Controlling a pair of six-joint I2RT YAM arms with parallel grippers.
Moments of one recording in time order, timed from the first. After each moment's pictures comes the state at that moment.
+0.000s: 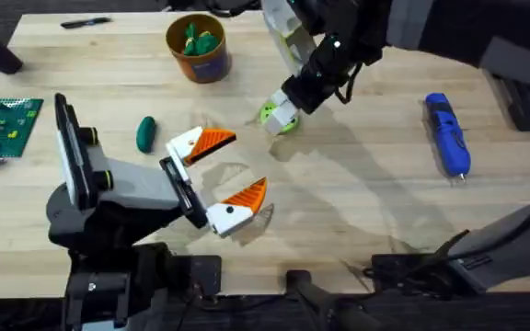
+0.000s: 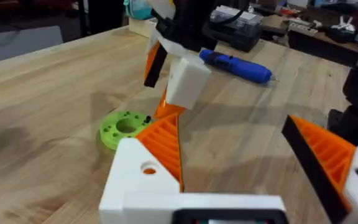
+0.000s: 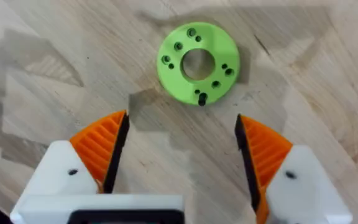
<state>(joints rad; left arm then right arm) 0.11 0.01 0.02 -0.13 1.13 -0.04 0.58 1.79 1.45 -0.95 -0.13 -0.18</state>
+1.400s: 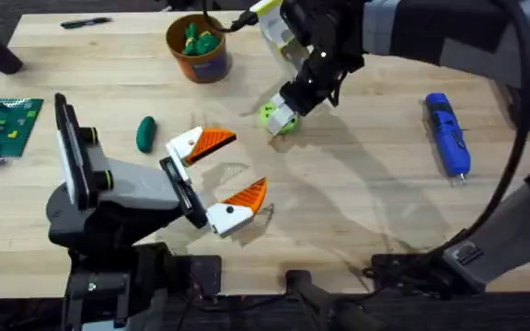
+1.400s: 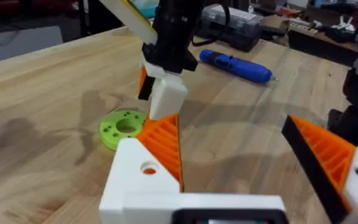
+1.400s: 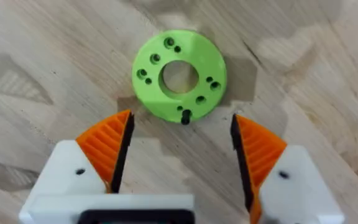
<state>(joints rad) 0.11 0.01 0.02 -0.13 1.13 -0.04 0.56 1.89 1.45 -0.89 -0.10 -0.18</state>
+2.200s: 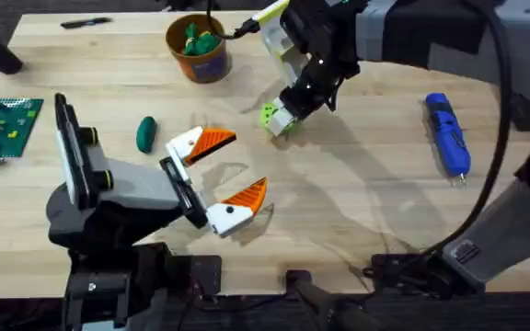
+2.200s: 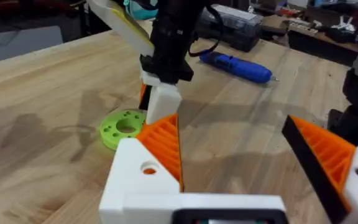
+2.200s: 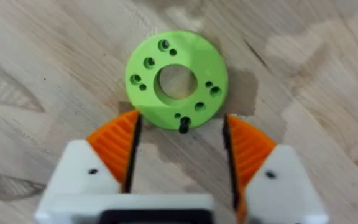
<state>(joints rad) 0.11 0.01 0.02 -0.13 1.13 -0.04 0.56 1.92 1.42 -0.84 -0.11 -0.16</state>
